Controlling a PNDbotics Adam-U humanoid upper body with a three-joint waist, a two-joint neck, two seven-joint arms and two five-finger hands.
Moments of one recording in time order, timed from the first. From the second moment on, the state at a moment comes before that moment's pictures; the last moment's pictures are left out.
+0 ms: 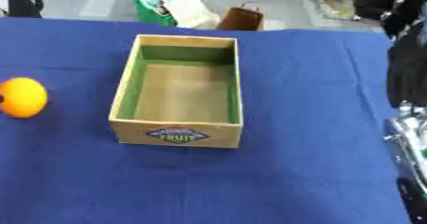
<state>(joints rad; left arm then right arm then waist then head) -0.90 0.73 -0.08 -1.02 -0.84 -0.23 -0.68 -0.32 -0.47 -0.05 -1.99 -0.12 -0.17 -0.28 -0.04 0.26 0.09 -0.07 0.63</state>
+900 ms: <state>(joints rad) -0.93 0.68 -0.11 -0.96 -0.90 -0.22 -0.82 -0.32 -0.47 -0.04 -1.99 -0.12 -0.17 -0.27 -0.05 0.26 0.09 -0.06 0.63</state>
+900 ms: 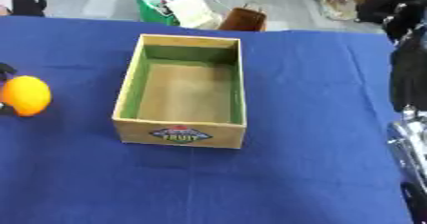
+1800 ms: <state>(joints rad) -0.93 0.63 -0.11 -0.91 -0.96 -0.14 -0.57 -0.31 -0.46 -0.04 -1.99 -0.12 -0.16 -0.27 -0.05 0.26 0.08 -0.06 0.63</state>
